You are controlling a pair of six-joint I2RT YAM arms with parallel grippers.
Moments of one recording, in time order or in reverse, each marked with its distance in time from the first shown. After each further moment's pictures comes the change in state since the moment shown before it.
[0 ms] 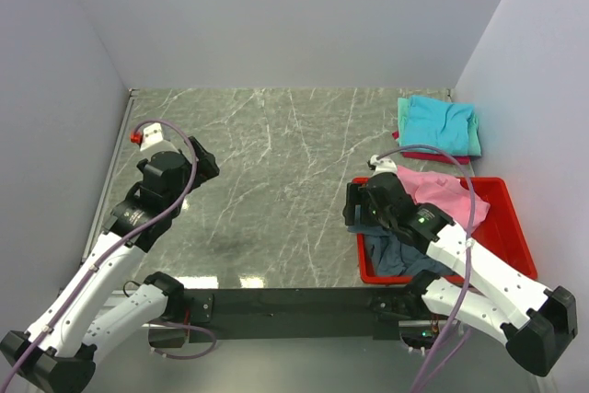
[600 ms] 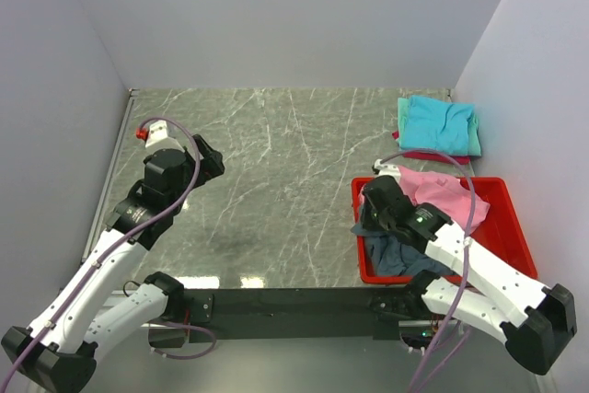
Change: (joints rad) left arm 0.000 0.021 -0.001 0.047 0.071 0.008; right arm 0.002 0.020 -0.016 -0.071 0.038 0.086
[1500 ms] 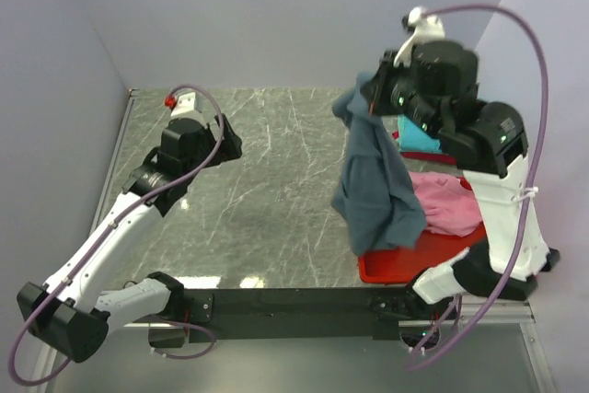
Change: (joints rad) left arm 0.000 0.237 0.190 0.017 0.156 0.122; right arm 0.004 0.512 1.537 -0.472 0.049 -0.238
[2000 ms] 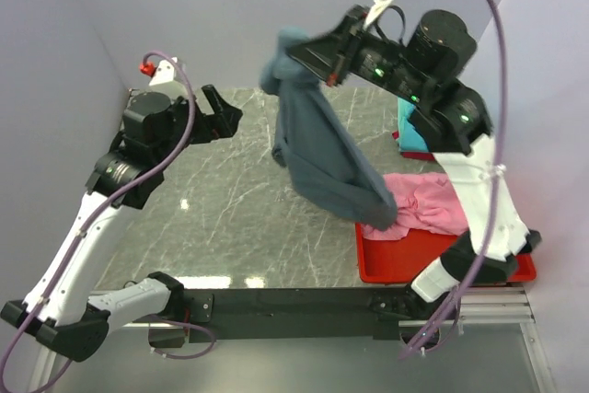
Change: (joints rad) left arm 0.000 0.039 0.356 -0.122 0.157 0.051; right arm 0.000 0.101 0.064 0.507 -0.605 -0.009
